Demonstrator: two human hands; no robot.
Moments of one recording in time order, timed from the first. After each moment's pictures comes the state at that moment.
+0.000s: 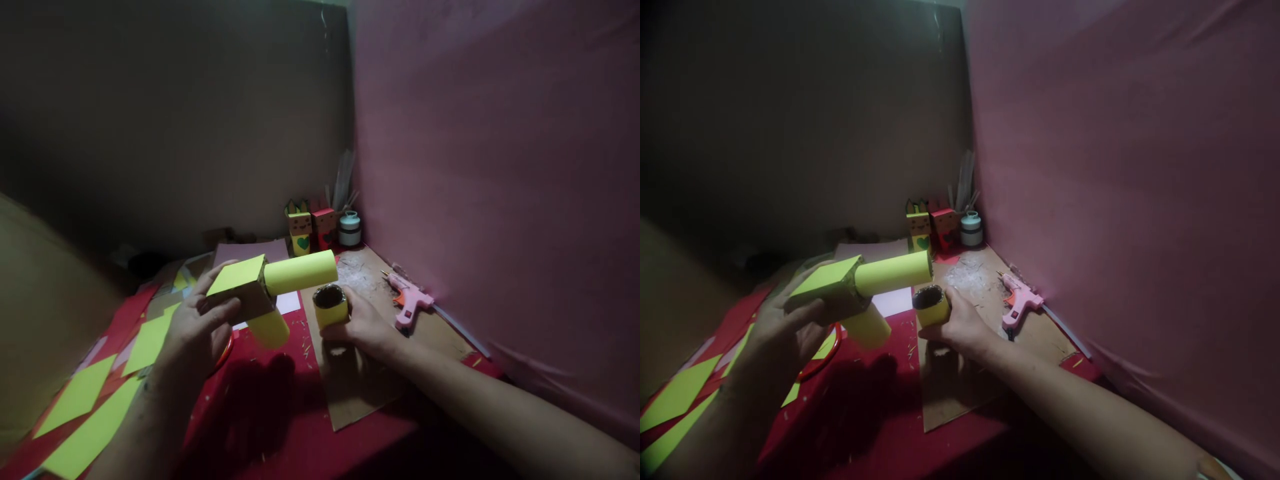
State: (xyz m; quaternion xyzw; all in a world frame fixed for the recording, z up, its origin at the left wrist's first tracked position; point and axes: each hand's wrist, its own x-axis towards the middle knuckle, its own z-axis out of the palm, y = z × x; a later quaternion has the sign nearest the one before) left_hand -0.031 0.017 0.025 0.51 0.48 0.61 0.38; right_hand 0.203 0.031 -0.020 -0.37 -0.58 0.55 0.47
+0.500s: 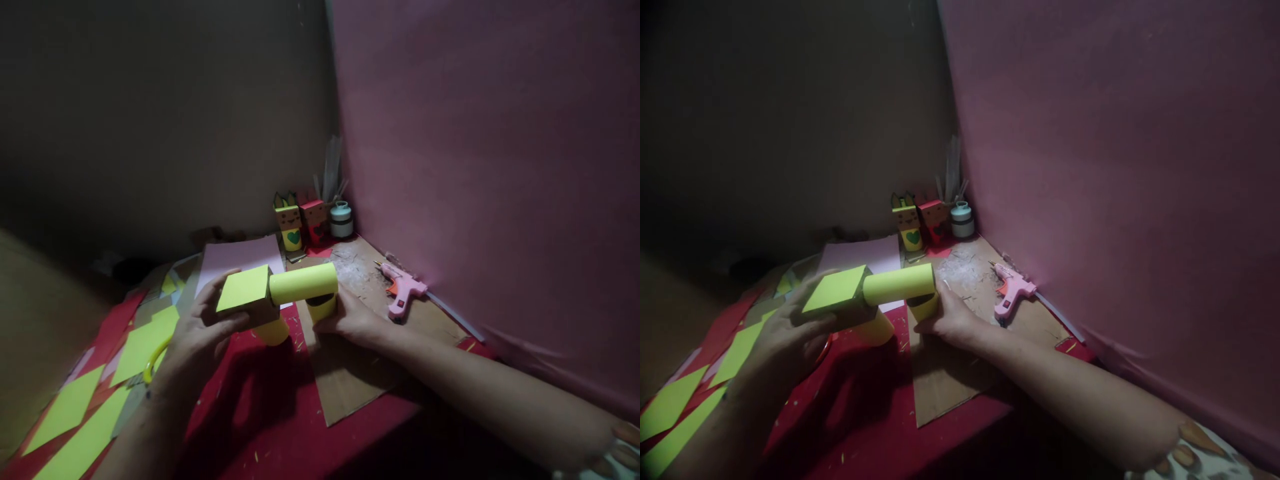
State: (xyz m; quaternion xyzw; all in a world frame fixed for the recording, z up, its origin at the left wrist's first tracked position) left_hand -0.021 0.021 0.015 0.51 0.49 0.57 0.42; right_hand 0.204 0.055 -0.054 -0.35 -0.63 0.51 0.47
